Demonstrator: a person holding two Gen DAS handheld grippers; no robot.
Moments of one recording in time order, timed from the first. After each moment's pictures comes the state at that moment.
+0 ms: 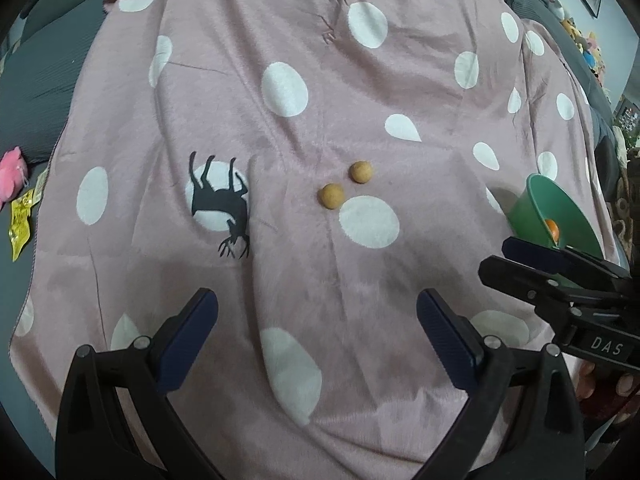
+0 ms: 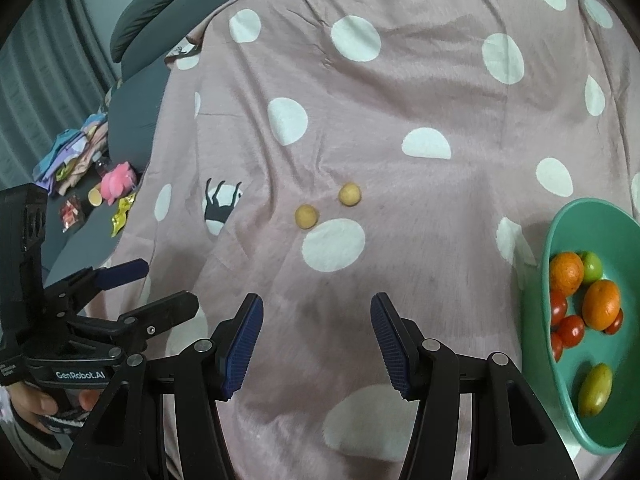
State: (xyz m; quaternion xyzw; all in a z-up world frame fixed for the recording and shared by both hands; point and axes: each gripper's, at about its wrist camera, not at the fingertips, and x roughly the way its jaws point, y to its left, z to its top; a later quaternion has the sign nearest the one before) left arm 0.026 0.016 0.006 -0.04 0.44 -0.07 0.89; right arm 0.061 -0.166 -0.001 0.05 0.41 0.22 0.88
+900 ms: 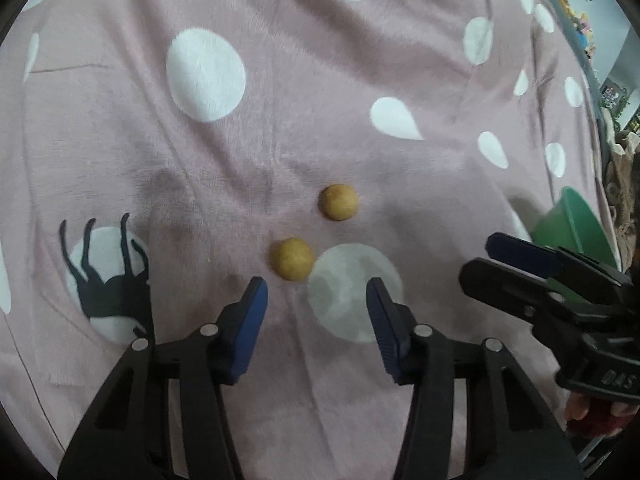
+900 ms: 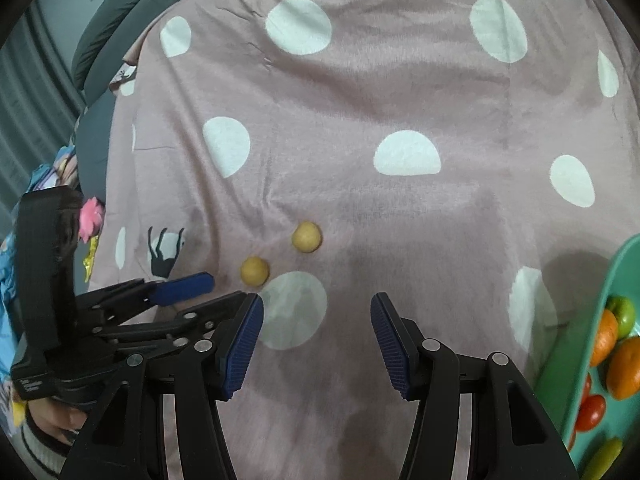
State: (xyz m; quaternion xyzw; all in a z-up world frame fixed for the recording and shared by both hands) left arm 0.146 -0.014 -0.040 -0.03 0.49 -0.14 0.86; right arm 0.150 -0.178 -0.027 0.09 0.43 0.20 0.88
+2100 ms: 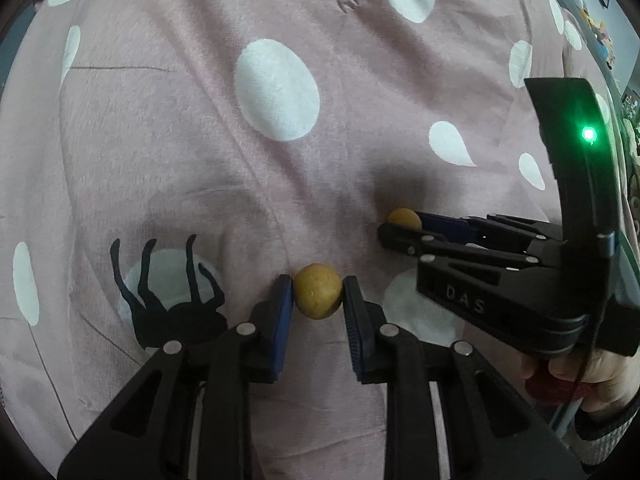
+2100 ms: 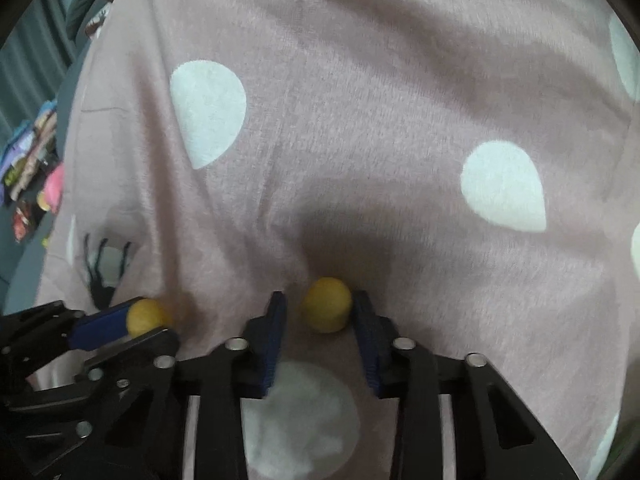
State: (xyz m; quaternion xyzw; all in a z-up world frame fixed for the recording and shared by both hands) left arm 0.157 0.022 -0.042 -0.02 0.46 -0.09 0.88; right arm 0.230 -0.108 -0.066 0.01 0.45 0.20 0.87
